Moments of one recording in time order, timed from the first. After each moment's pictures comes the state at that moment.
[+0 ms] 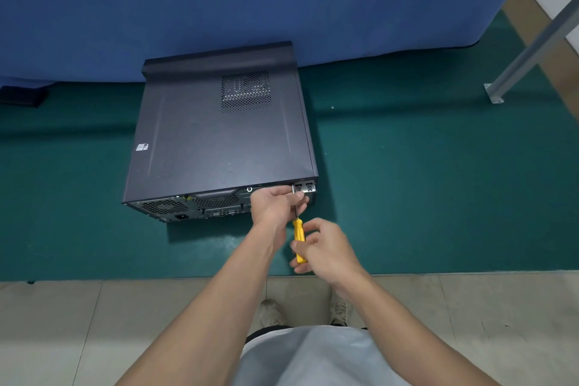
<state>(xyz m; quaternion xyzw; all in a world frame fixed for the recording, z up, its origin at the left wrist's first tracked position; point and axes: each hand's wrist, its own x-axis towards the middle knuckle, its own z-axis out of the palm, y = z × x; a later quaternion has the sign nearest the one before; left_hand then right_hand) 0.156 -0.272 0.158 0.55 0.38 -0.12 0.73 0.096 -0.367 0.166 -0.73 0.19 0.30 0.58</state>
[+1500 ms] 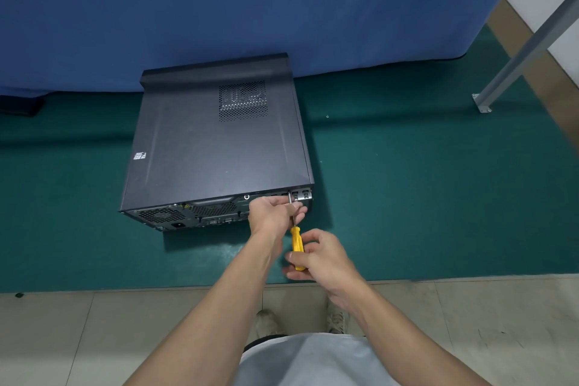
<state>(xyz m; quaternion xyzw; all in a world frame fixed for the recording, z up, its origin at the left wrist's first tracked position) 0.152 -0.275 0.165 0.58 0.39 -0.13 0.70 0.090 -0.369 0.160 -0.61 0.23 0.32 0.69</state>
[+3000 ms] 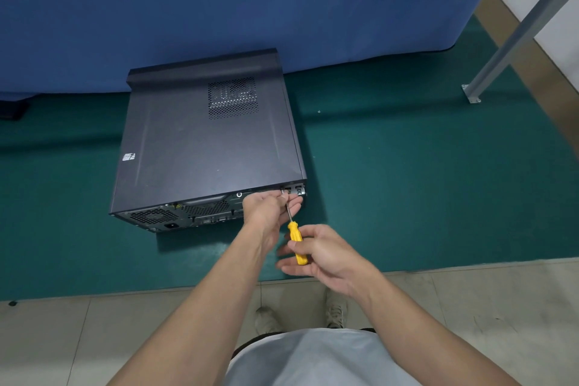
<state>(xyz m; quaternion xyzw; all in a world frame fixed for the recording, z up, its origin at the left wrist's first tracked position) 0.157 -0.275 0.164 0.52 0.38 -0.13 0.75 0.100 -0.380 0.165 -0.51 0.23 0.38 0.74</state>
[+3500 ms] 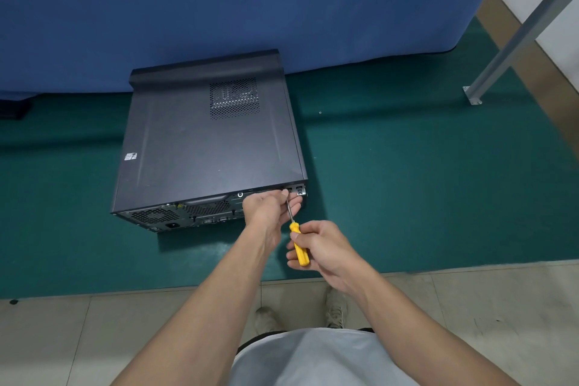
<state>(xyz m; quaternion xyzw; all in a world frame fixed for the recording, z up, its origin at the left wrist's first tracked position) 0.157 -0.277 0.164 0.52 0.40 -0.11 0.75 0.102 -0.377 0.166 -0.60 0.24 0.32 0.69</state>
